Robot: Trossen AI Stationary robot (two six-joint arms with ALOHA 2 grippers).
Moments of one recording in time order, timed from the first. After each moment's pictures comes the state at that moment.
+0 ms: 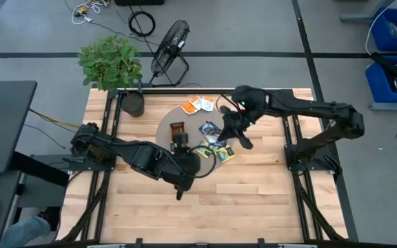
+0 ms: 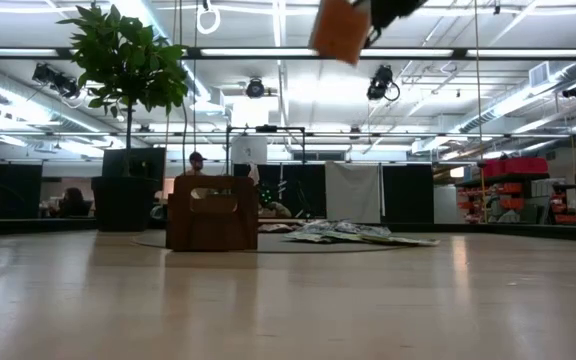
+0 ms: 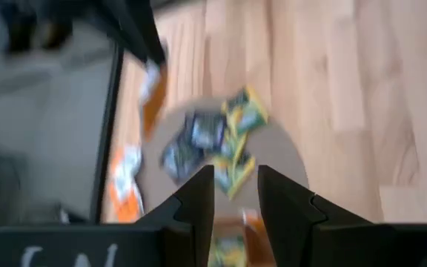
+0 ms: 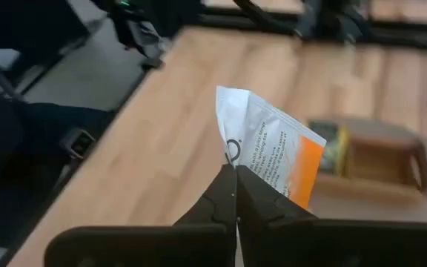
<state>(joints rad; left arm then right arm) -0.40 1.84 2.02 -1.16 -0.64 -0.08 -0.20 1.39 1.31 -0.65 -0.60 -0.29</state>
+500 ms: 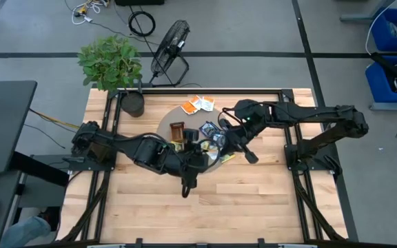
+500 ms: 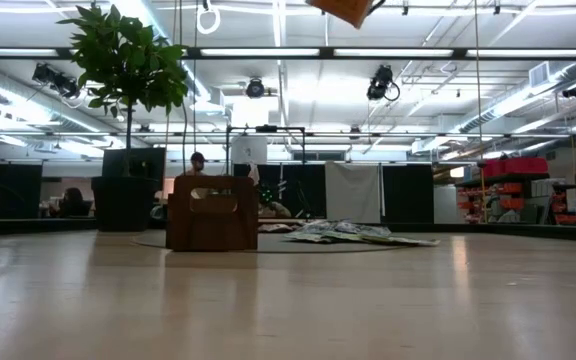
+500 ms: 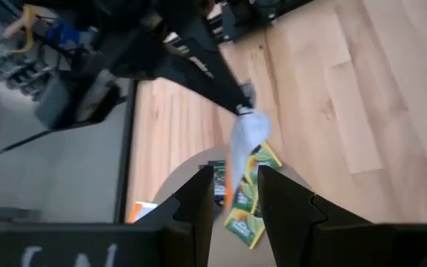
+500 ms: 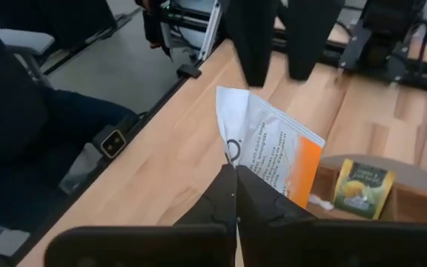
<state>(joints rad) -0.36 1.84 2.02 -0.99 -0.61 0.12 -0.04 1.36 1.31 -0.61 -0.55 -0.29</state>
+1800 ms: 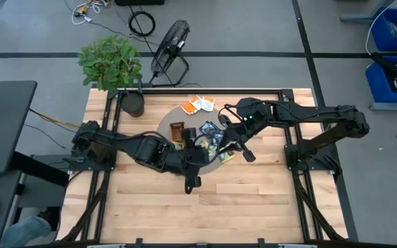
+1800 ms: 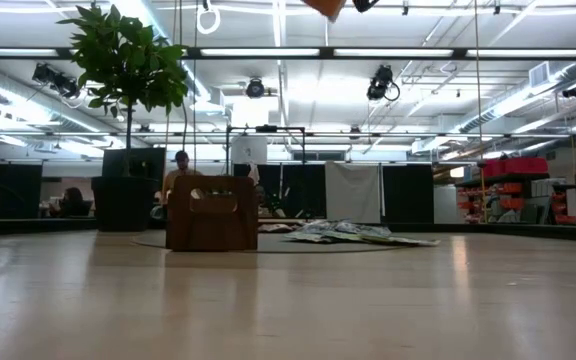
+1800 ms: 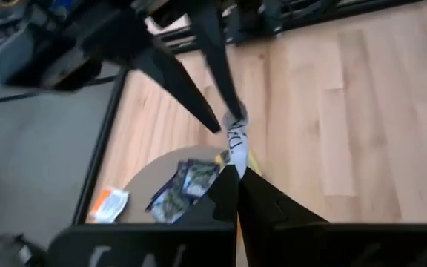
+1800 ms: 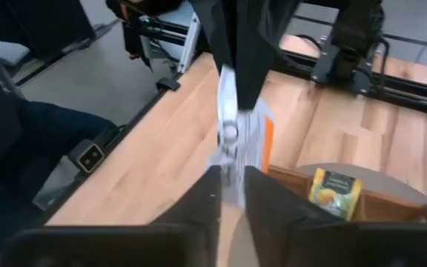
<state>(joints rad) -0.36 1.84 2.02 -1.00 -0.62 -0.10 -0.04 1.35 1.32 -0.56 -0.49 -0.28</state>
